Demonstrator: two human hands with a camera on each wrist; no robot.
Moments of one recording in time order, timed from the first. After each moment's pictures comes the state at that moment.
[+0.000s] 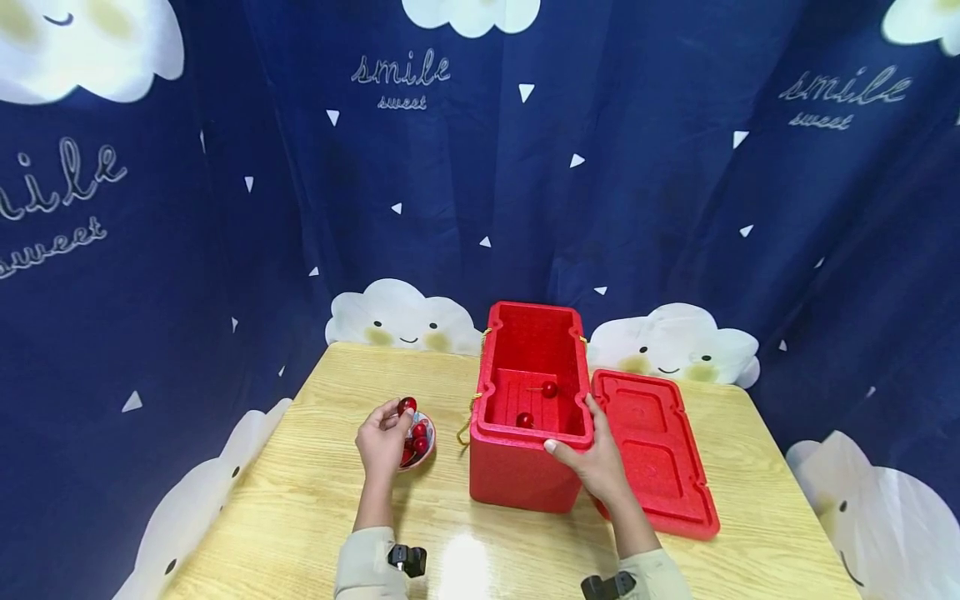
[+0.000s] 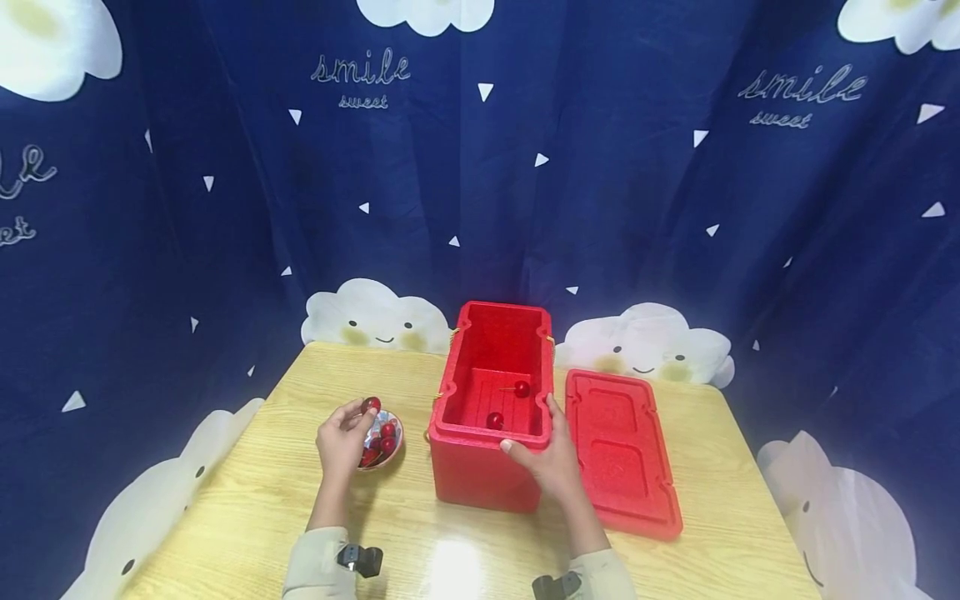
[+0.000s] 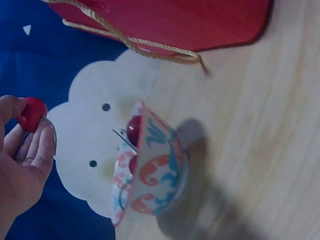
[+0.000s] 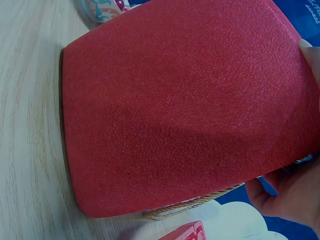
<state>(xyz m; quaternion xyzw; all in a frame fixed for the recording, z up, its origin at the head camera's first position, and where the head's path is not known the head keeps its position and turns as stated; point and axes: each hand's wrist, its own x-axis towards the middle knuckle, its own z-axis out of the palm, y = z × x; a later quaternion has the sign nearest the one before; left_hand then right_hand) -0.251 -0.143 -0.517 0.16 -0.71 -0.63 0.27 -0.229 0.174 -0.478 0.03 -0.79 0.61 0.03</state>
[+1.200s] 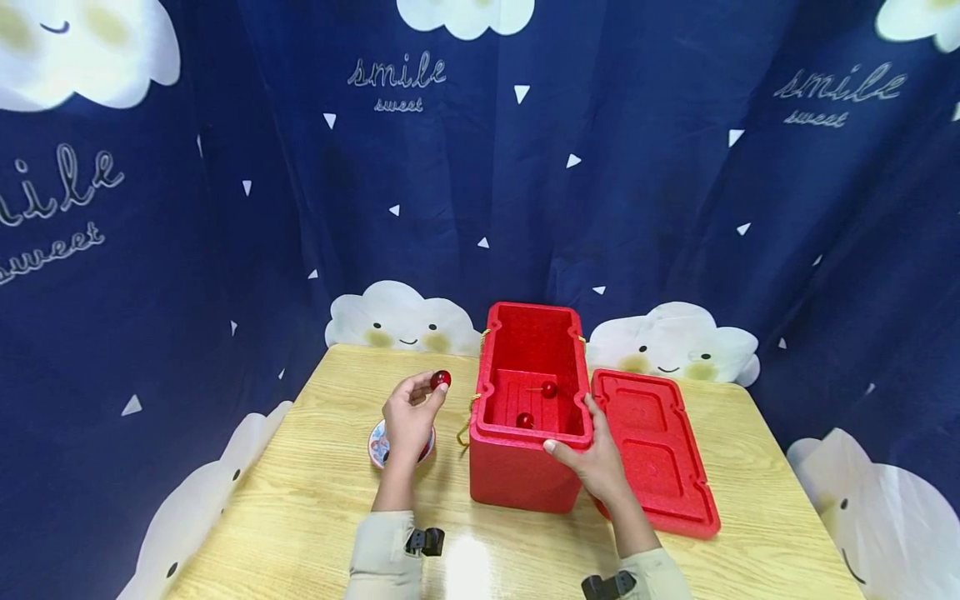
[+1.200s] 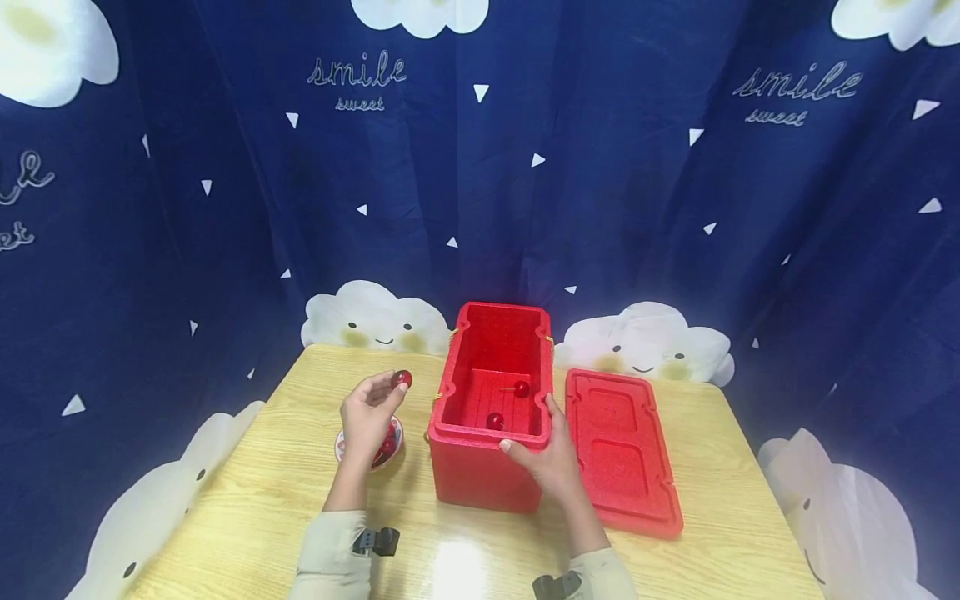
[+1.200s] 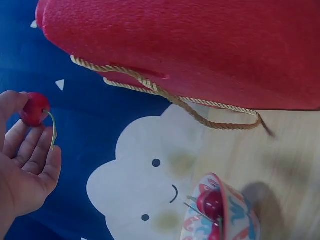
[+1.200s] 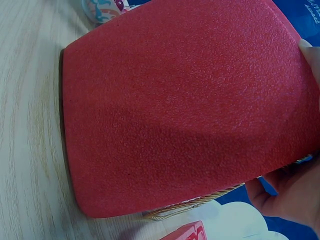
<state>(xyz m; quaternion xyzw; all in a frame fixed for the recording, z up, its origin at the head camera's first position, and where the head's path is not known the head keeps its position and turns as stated) -0.259 -0.106 -0.461 0.02 -0.73 -0.62 0.29 -0.225 0.174 -0.468 0.03 -0.79 0.62 0.01</state>
